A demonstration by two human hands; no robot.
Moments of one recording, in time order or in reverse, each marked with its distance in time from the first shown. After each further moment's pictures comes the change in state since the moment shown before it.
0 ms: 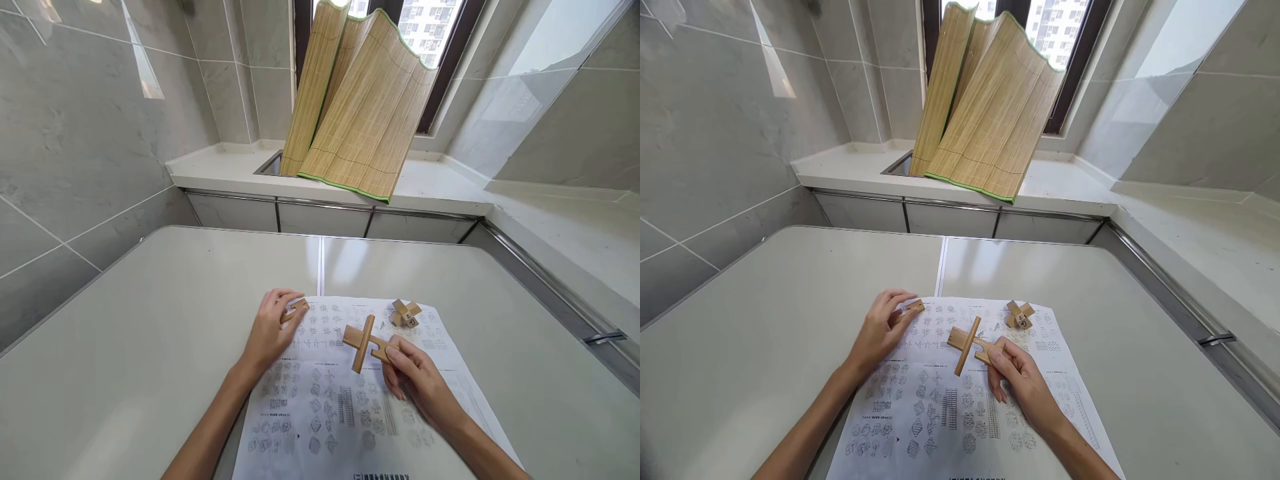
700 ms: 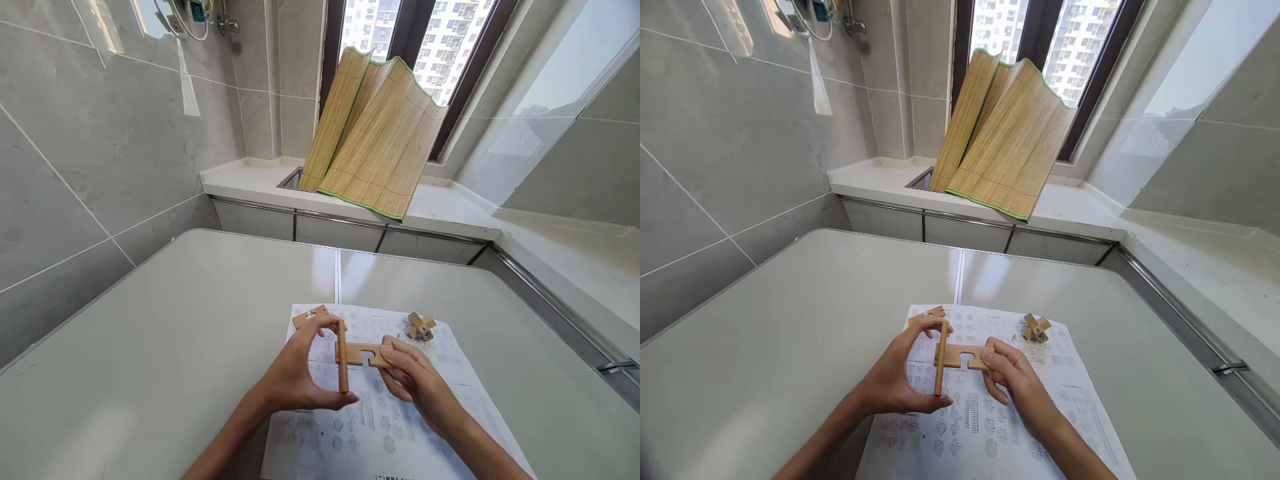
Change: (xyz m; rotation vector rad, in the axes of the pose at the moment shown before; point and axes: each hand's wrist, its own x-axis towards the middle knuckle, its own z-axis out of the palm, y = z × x) left_hand -0.043 0.048 -0.040 -0.398 -0.284 0.104; right_hand 0.008 -0.033 0.061 -0.070 -0.069 0.056
